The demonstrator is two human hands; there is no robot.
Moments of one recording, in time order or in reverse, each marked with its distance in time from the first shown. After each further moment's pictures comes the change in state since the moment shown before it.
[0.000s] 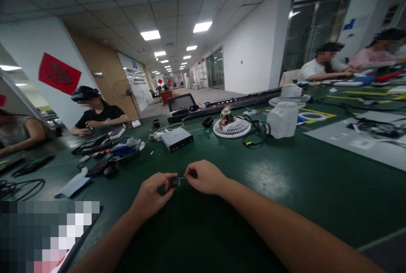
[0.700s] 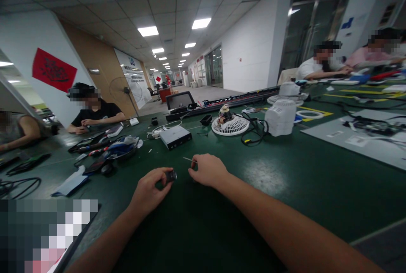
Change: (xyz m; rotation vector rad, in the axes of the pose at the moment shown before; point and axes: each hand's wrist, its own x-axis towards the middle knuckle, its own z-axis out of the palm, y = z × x) left_hand 0.002 -0.002 0.001 0.043 0.056 -0.046; right_hand 0.004 0.006 -0.008 -0.210 0.063 0.262
